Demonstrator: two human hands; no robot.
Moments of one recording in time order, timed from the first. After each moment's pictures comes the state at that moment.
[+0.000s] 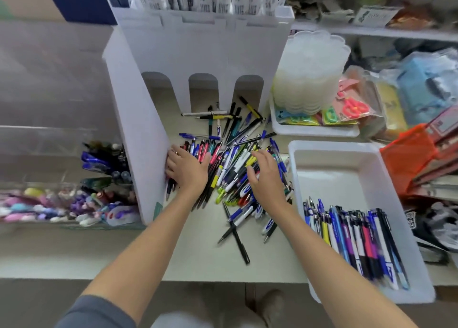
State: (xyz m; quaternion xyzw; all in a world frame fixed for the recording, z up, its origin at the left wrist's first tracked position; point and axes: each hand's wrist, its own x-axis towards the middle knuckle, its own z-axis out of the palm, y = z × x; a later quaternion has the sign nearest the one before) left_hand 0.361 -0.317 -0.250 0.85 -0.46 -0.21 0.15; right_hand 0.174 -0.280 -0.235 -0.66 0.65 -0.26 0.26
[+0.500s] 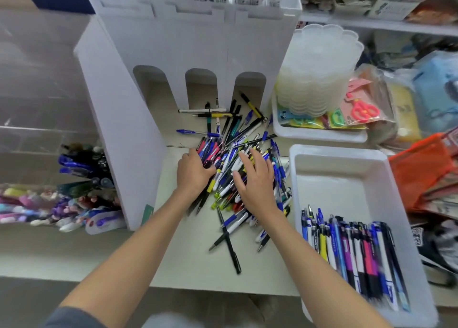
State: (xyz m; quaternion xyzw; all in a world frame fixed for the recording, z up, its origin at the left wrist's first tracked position) left_hand 0.356 -0.327 -0.261 0.79 -0.53 -0.27 0.16; right_hand 0.180 -0.292 -0.266 -0.73 0.62 -0.23 0.16
